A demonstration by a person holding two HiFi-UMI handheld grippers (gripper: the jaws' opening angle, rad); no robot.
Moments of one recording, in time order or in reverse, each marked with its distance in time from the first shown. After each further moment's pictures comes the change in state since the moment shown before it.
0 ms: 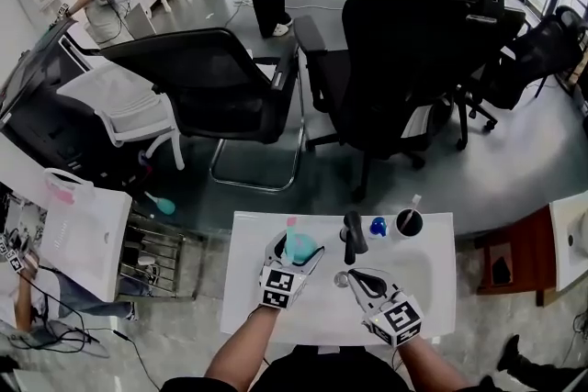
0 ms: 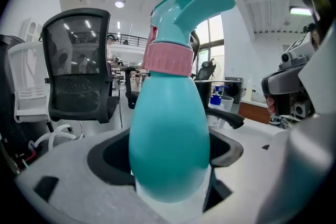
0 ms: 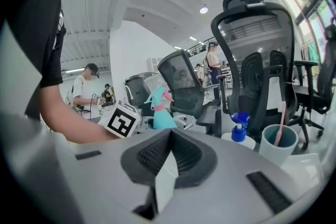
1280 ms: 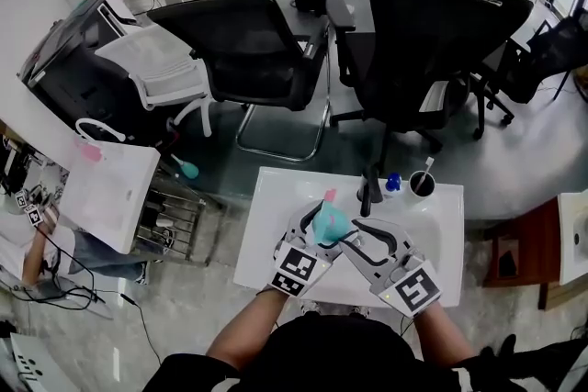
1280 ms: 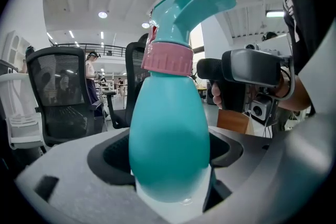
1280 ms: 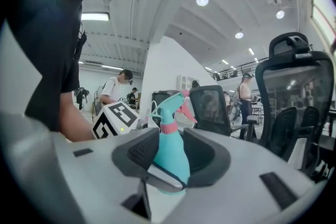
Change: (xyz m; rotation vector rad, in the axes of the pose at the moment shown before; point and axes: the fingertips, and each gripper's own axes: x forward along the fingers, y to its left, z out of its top) left arm -0.093 -0.100 0.092 0.141 -0.088 -0.140; right arm -0.042 0.097 0.117 -0.277 -0.196 0.227
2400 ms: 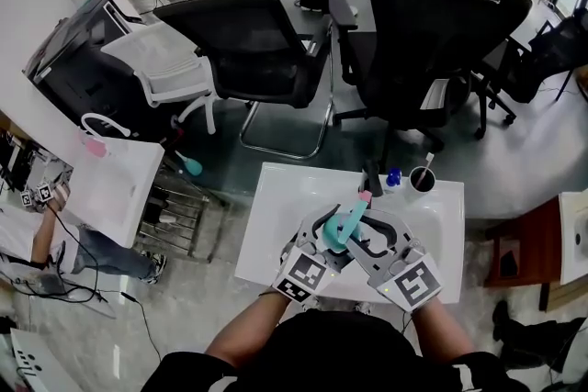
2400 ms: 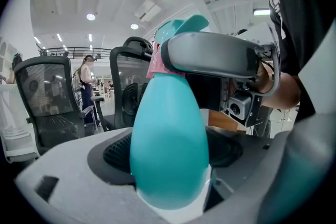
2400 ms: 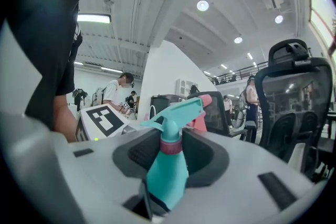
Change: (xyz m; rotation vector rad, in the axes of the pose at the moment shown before) left arm -0.007 -0.046 0.017 0.087 -0.013 -0.084; right arm -0.003 0.002 0.021 0.001 -0.047 -0.019
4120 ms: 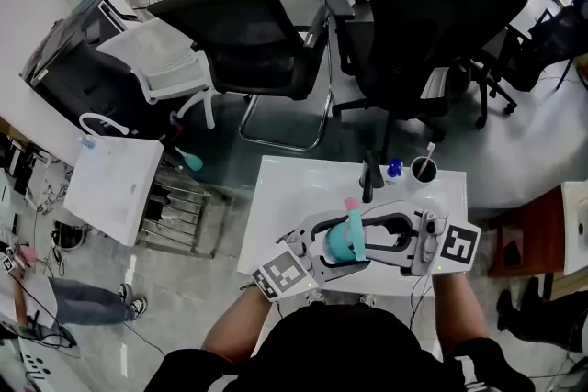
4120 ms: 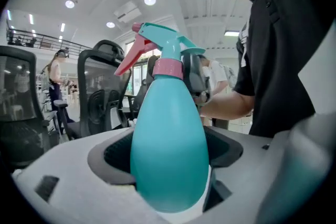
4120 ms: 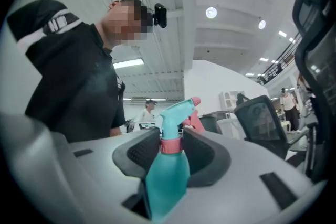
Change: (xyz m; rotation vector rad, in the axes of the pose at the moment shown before) left arm -0.035 -0.047 0.037 0.042 -0.091 -0.376; right arm -0.037 0.028 0.035 0.091 -0.227 0.598
